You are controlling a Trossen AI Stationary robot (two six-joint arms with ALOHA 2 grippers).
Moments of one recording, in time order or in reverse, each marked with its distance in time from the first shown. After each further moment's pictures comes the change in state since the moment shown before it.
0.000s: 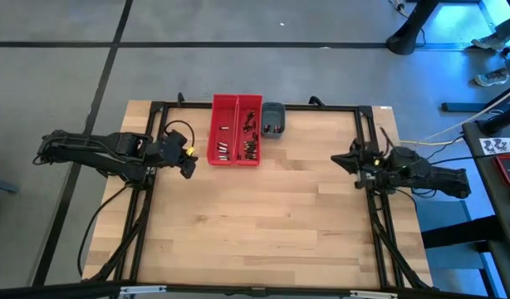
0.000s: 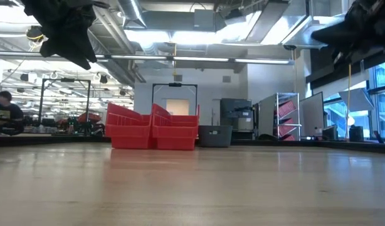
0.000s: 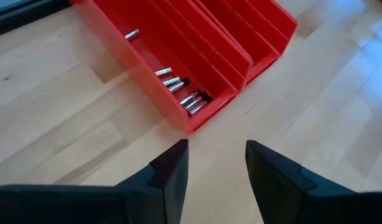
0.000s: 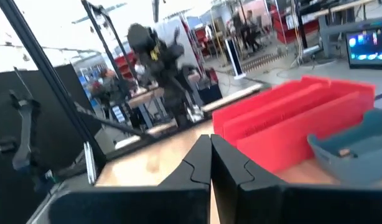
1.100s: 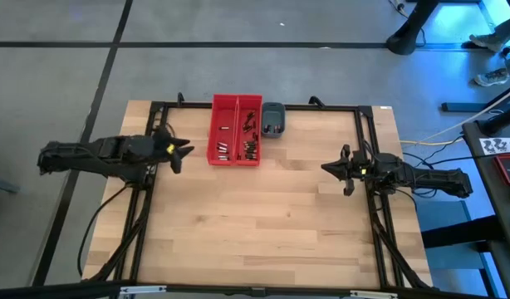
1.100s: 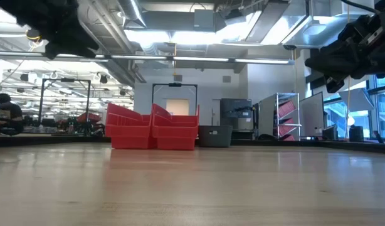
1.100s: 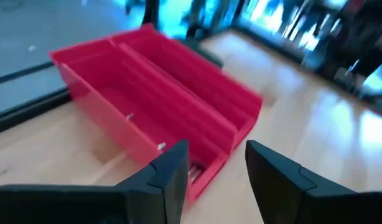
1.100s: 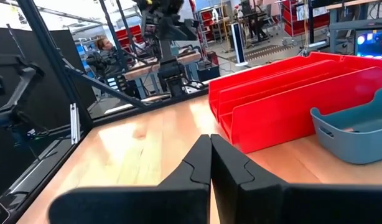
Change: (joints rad) left arm 0.034 -0.320 -0.196 0.281 -0.091 0.299; right arm 0.001 0.027 -0.210 0.159 -0.035 -0.110
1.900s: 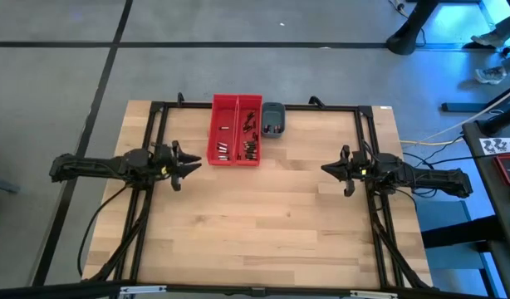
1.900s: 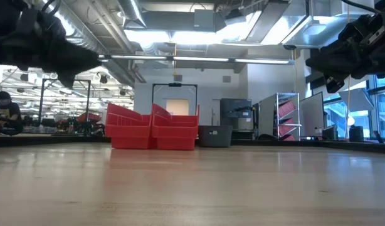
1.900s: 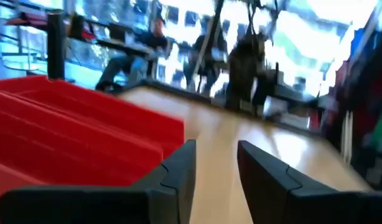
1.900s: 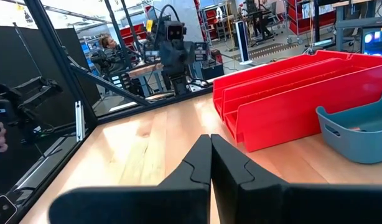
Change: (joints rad) left arm 0.014 -0.385 -0.584 0.712 0.276 0.273; right arm 0.000 0.000 -0.002 -0.005 -0.016 -0.001
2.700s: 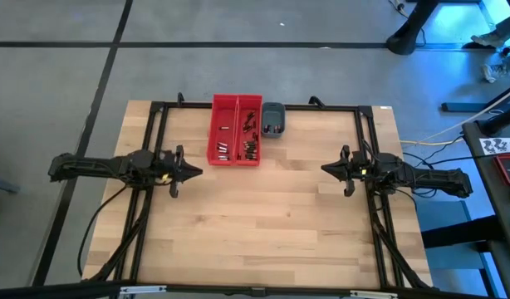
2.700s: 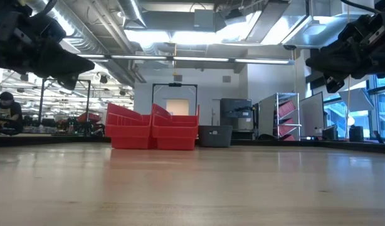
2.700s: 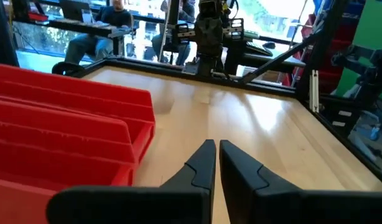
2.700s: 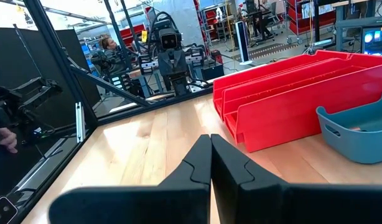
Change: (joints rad) left arm 0.000 0.023 0.000 -0.084 0.174 0.091; right arm 0.000 0.000 0.000 0.008 0.000 0.000
